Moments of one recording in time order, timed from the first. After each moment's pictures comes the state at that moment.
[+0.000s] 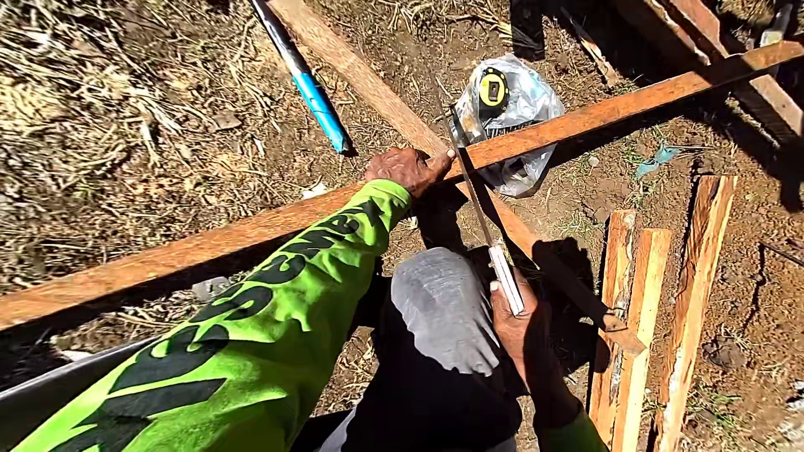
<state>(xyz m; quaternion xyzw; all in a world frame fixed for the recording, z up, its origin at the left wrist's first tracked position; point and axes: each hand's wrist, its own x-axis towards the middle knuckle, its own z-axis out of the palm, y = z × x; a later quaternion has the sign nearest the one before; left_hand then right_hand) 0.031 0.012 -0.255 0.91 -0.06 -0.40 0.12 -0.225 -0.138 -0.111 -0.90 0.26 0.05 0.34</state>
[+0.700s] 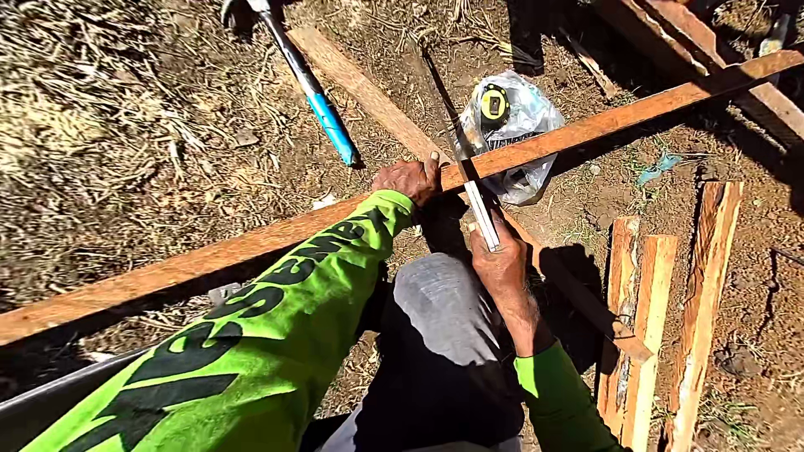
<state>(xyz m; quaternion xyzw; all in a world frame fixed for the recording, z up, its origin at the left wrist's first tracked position) 0.037 0.012 -0.261 0.92 -0.06 -0.37 0.11 -0.132 -0.131 -0.166 -0.89 0.26 0.04 0.36</state>
